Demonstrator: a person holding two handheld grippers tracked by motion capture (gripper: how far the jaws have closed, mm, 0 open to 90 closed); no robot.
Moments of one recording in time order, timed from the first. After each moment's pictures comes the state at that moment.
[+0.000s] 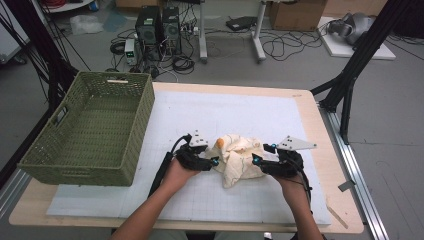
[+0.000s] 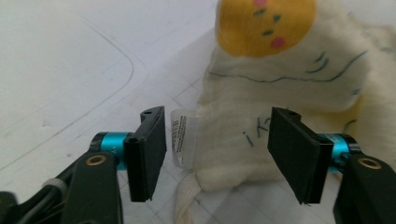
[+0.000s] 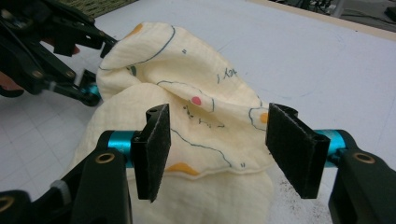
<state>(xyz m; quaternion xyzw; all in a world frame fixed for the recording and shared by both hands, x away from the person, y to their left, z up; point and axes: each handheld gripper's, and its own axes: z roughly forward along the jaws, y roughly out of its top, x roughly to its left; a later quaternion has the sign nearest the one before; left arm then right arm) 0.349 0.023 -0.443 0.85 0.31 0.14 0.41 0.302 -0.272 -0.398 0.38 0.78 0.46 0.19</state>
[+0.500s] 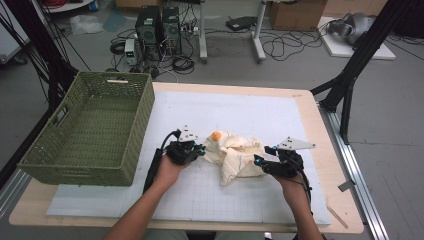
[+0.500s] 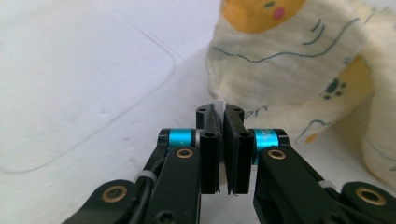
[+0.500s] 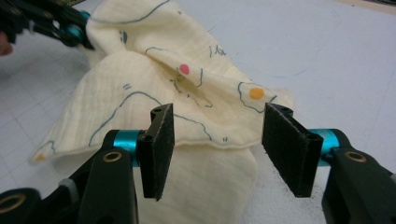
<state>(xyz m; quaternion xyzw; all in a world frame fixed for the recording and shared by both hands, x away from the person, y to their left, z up) 0.352 0.071 -0.424 0.81 0.34 0.15 0.45 0.308 -0.276 -0.410 0.40 0.78 0.44 0.18</state>
